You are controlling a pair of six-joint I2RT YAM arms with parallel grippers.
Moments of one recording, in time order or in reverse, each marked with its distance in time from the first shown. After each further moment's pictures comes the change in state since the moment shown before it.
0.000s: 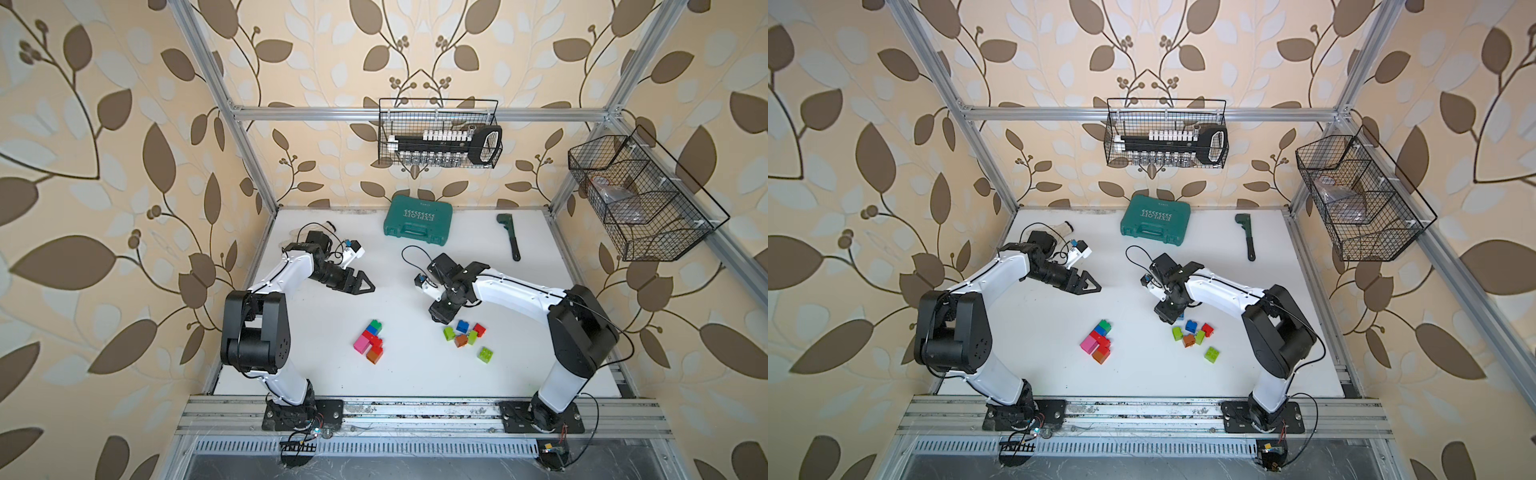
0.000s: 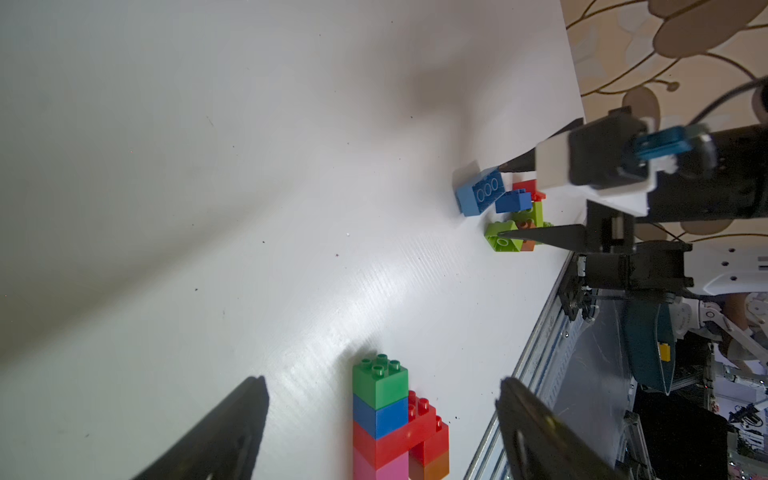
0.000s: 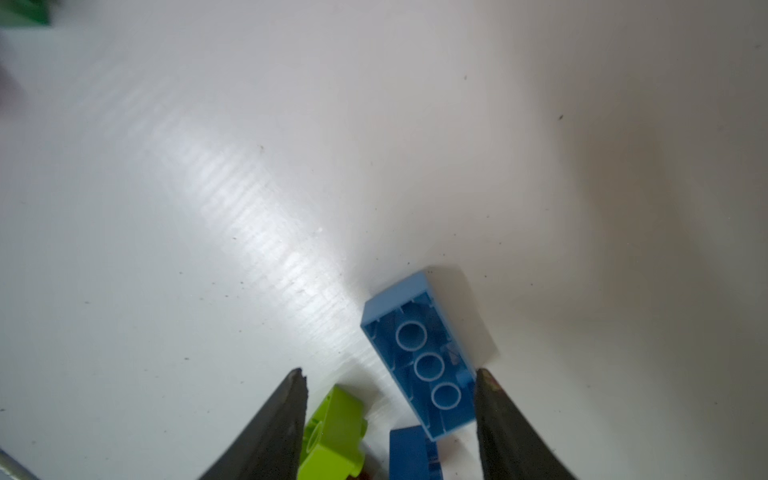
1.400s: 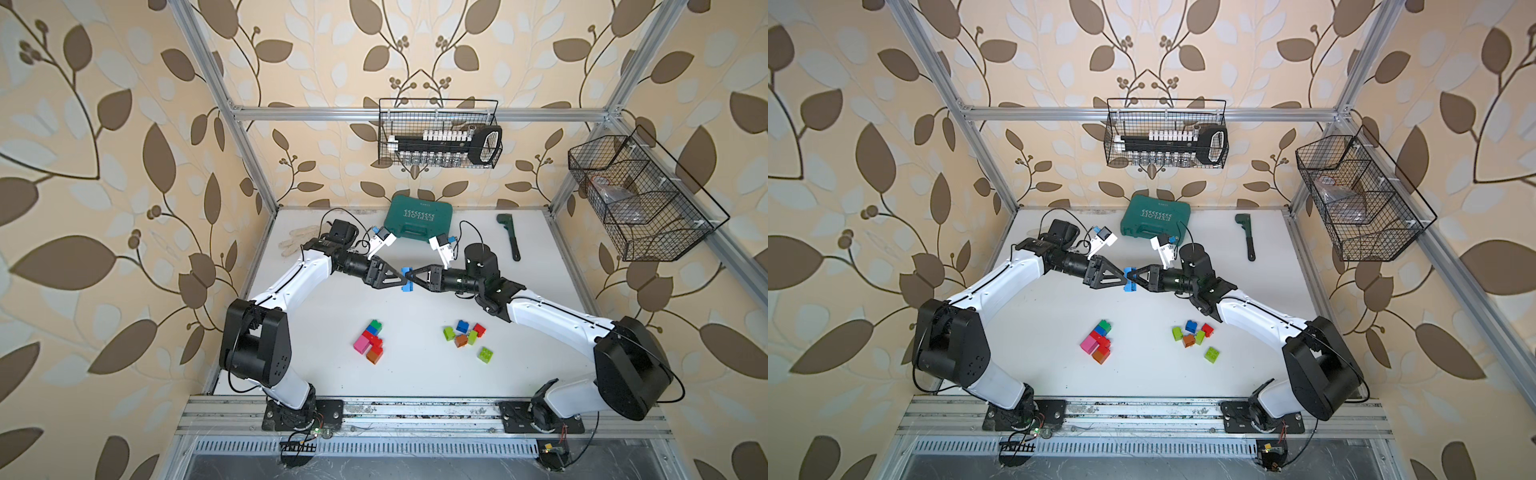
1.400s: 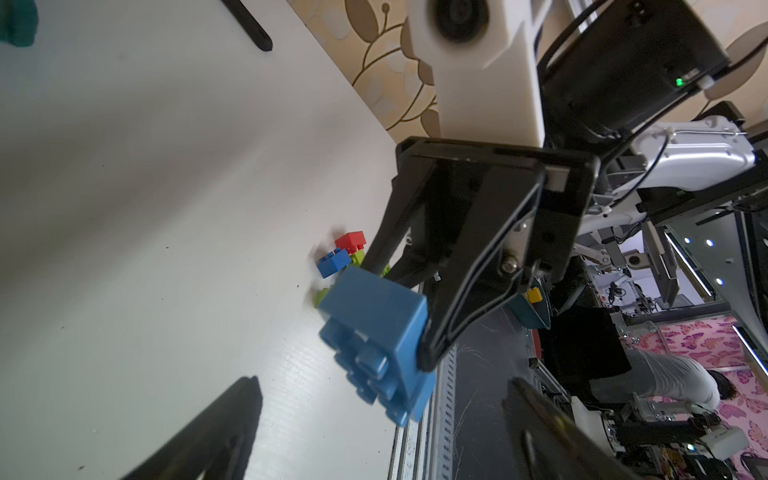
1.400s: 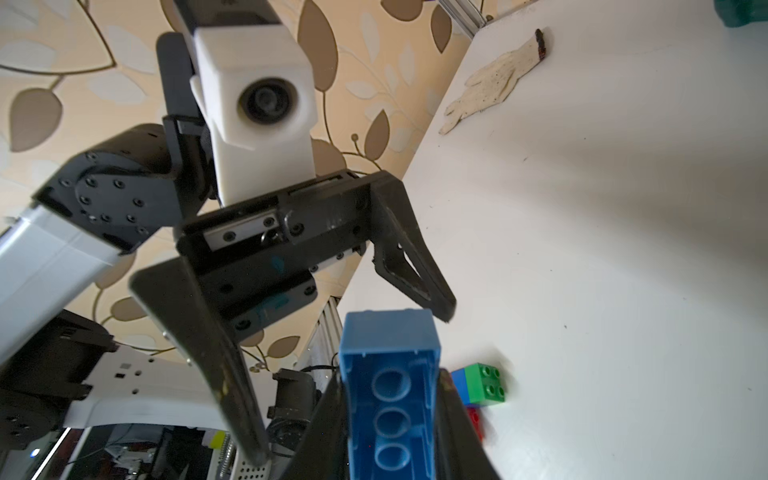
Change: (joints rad) left arm -0.235 -0.063 0.074 0.176 0.376 -0.161; right arm -0.084 -0.334 -0.336 1.126 -0.637 1.083
